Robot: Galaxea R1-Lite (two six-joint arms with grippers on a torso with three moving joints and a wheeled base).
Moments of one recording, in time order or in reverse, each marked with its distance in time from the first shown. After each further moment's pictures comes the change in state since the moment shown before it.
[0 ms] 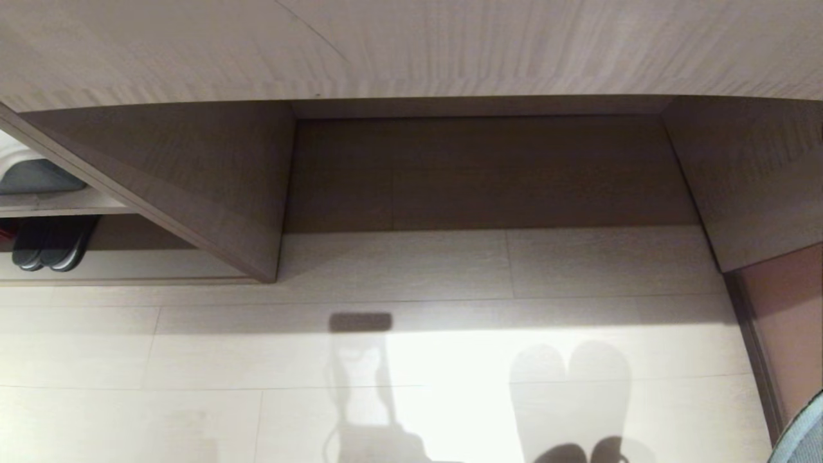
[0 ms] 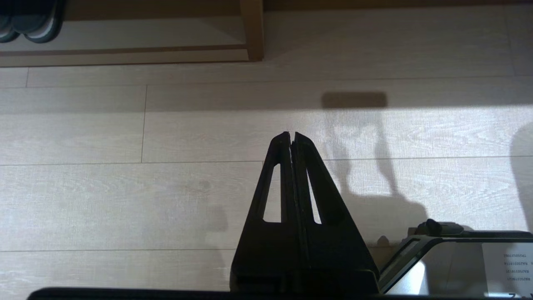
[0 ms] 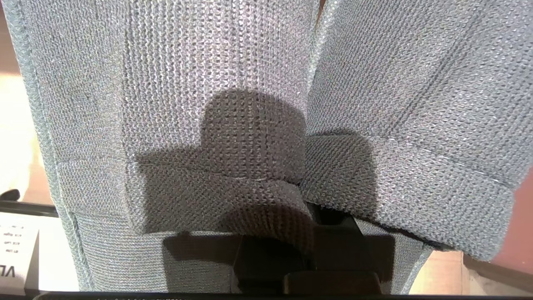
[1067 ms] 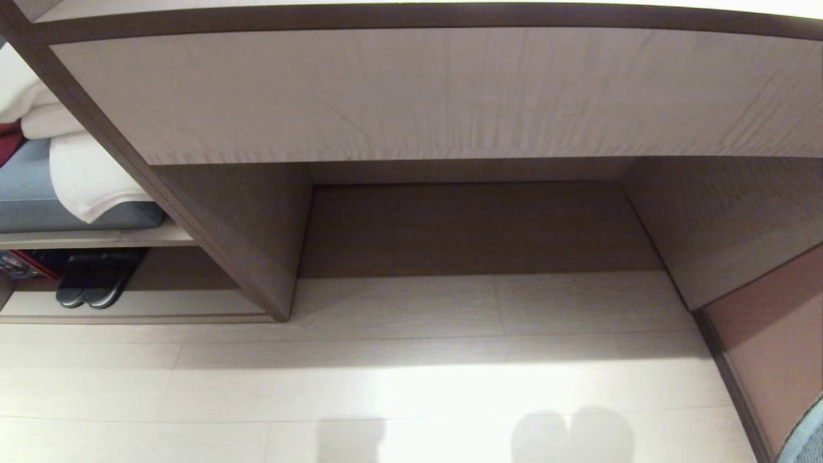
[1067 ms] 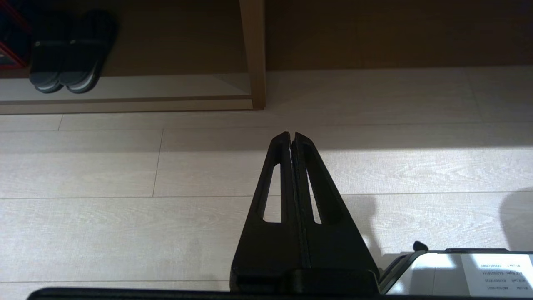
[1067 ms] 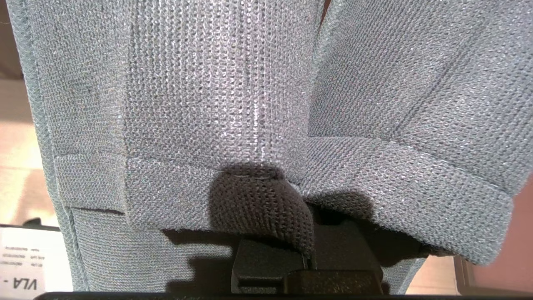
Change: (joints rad) left arm 0.000 0.000 0.000 0.000 0.000 0.000; right arm 0.000 0.001 -0.001 0.000 -0.002 0.018
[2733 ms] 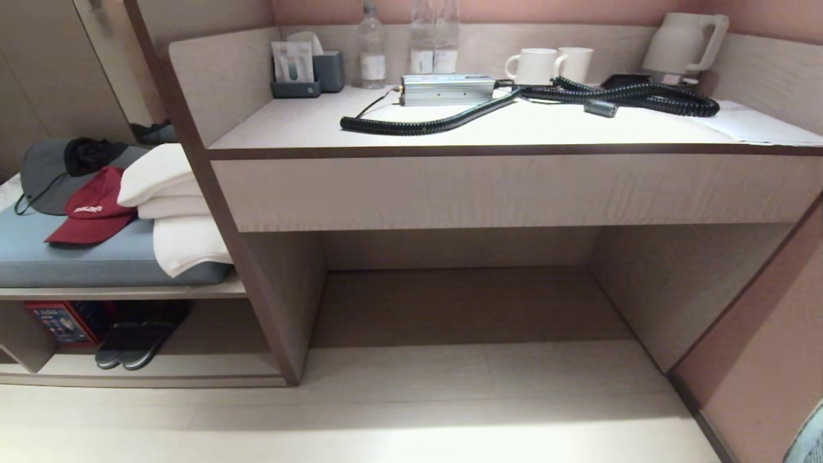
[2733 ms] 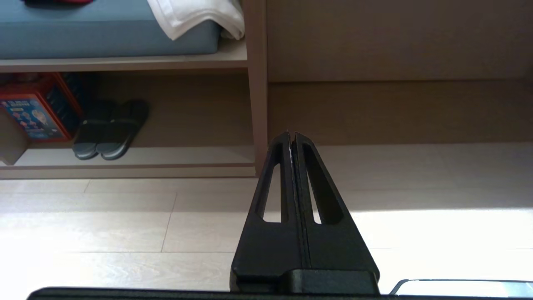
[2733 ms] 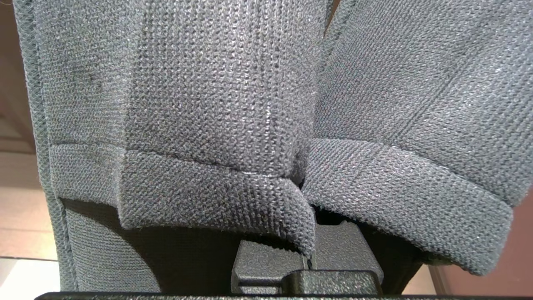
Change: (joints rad) left arm 0.000 0.000 0.000 -0.001 0.000 0.000; right arm 0.000 0.000 0.000 0.000 -0.006 0.001
